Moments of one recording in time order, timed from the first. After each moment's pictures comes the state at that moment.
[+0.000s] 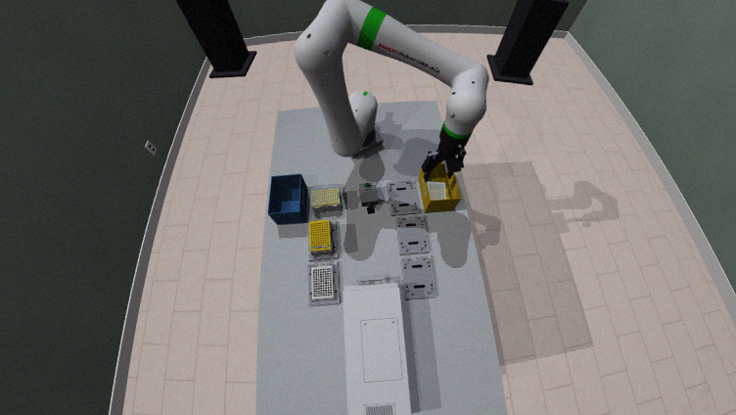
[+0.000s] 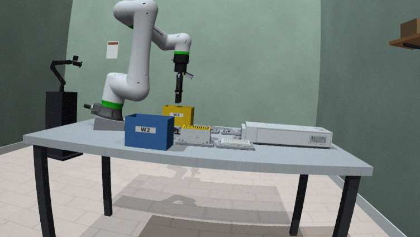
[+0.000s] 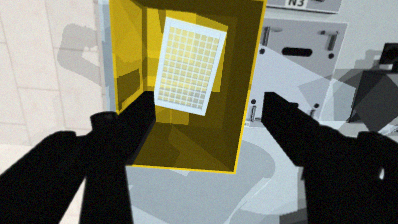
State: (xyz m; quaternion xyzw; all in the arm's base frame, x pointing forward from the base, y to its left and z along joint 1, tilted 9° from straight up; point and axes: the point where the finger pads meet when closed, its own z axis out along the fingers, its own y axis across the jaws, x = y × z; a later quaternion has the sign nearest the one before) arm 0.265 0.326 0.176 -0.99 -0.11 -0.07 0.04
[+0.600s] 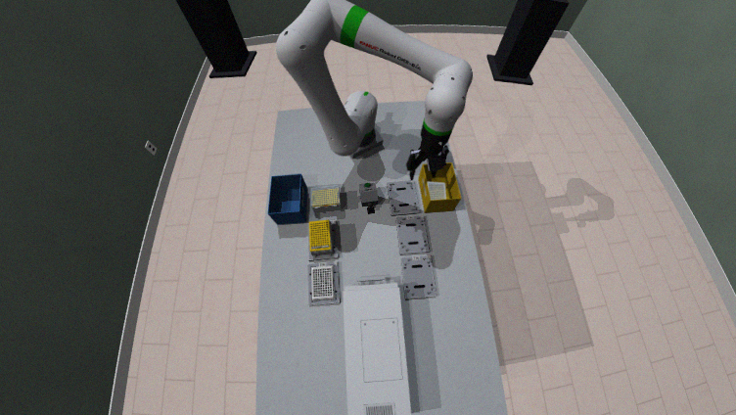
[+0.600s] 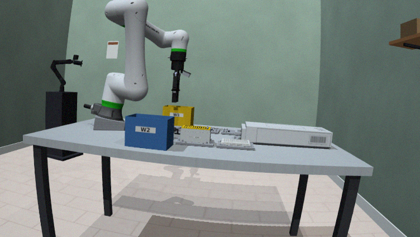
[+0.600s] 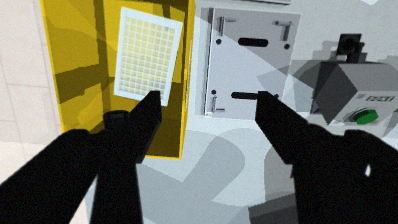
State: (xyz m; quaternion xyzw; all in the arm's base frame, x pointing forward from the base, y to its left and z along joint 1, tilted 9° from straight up) arm 0.266 0.263 0.179 -0.99 -0.11 -0.07 0.04
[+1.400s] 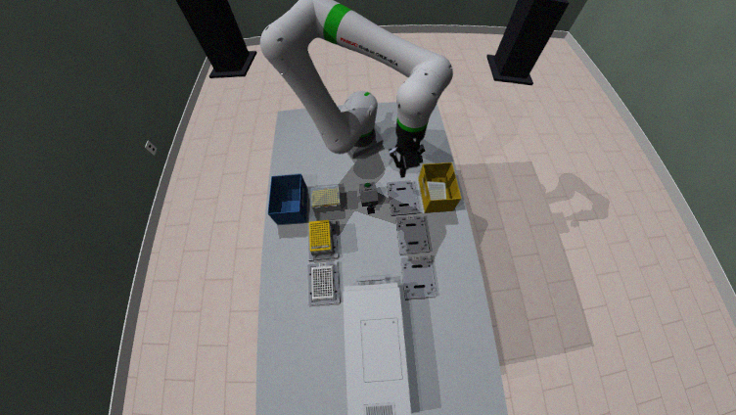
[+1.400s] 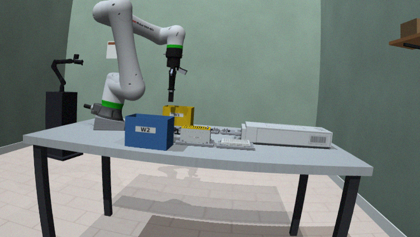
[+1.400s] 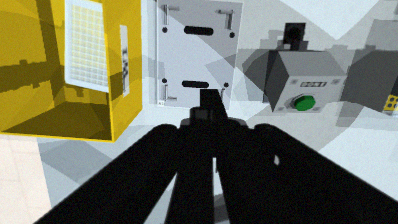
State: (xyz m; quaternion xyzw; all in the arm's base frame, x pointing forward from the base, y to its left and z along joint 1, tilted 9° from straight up) arm 0.267 0.182 0.184 -0.99 -0.11 -0.07 0.04
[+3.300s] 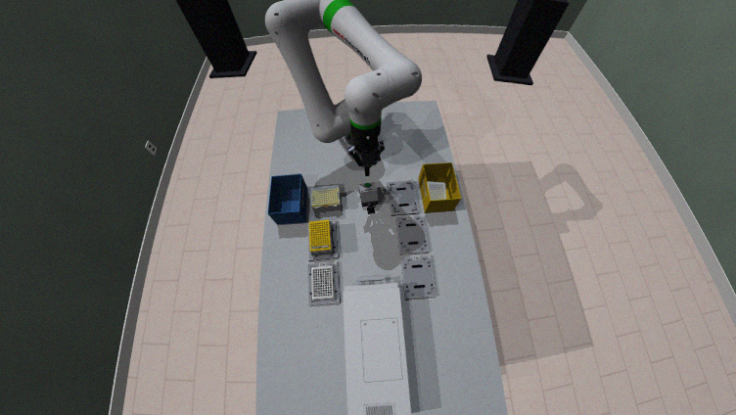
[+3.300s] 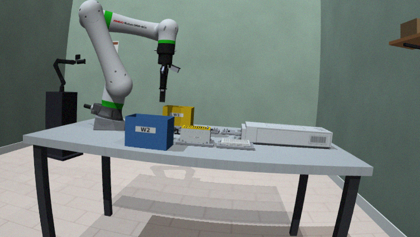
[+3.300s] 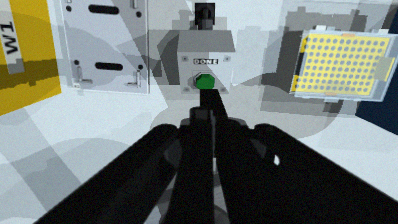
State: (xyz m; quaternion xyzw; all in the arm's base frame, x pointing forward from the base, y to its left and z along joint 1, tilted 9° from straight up) arm 0.271 0.043 0.176 -0.99 -0.11 -0.07 0.04
